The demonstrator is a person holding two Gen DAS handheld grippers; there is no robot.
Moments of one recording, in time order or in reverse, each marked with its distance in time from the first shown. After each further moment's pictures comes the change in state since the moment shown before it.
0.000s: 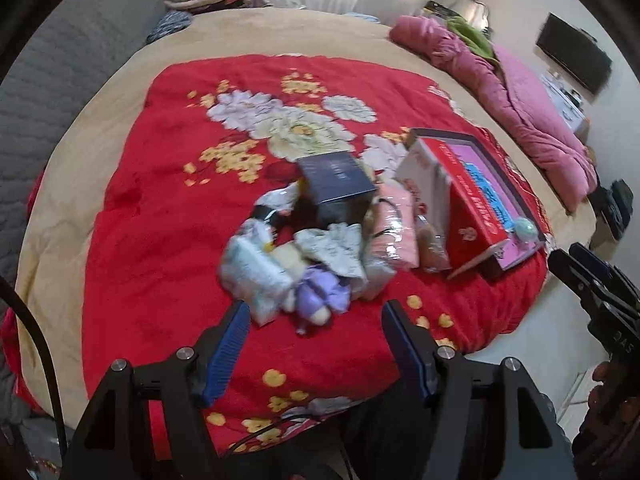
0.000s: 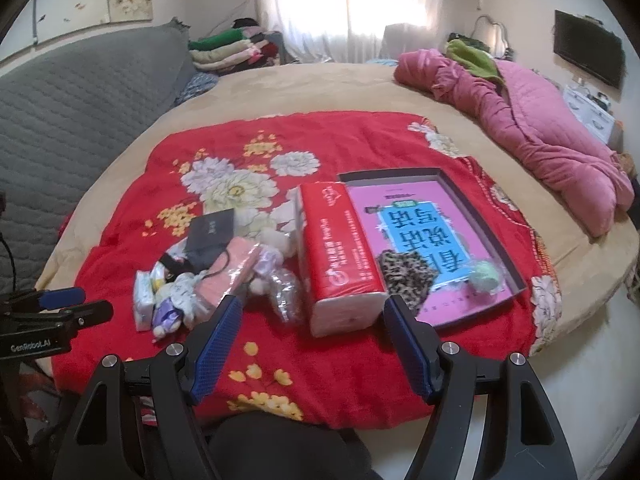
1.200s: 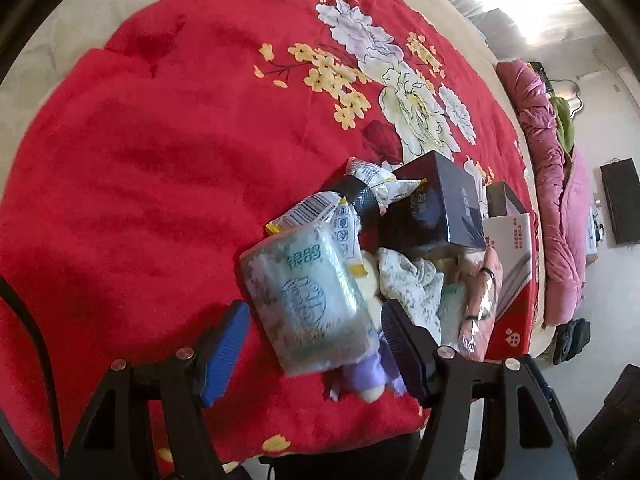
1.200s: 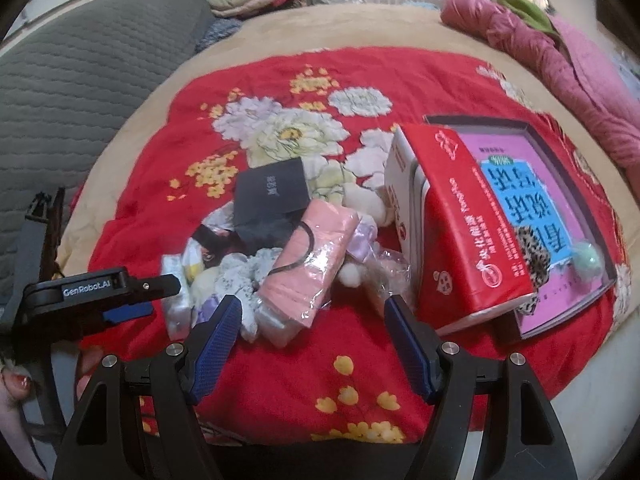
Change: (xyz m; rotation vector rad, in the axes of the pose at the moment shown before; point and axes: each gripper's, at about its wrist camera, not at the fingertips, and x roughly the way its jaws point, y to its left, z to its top) left arm 0.121 0.095 0.020 -0.525 0.212 -0.177; right arm 0.111 0.070 0.020 0.028 0.233 0.086
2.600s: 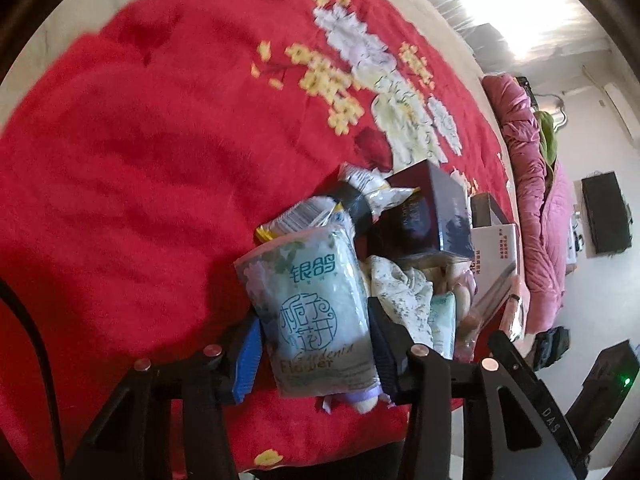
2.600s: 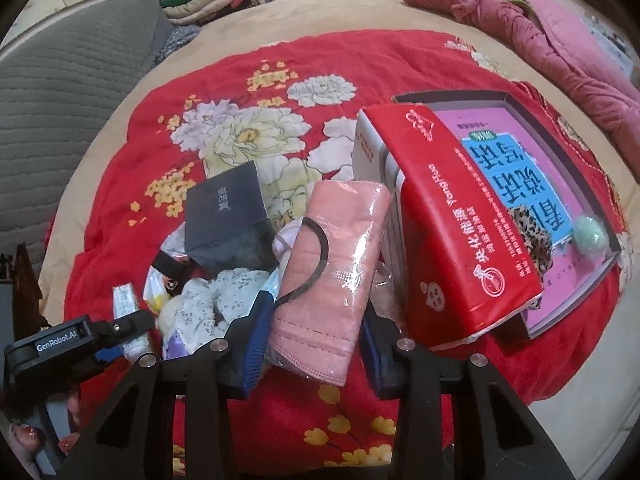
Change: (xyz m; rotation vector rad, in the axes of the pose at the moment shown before) left arm -0.003 0.011 -0.001 -0.001 -0.046 -0.083; right arm 0.019 -0.019 0.010 0.100 -0.012 -0.030
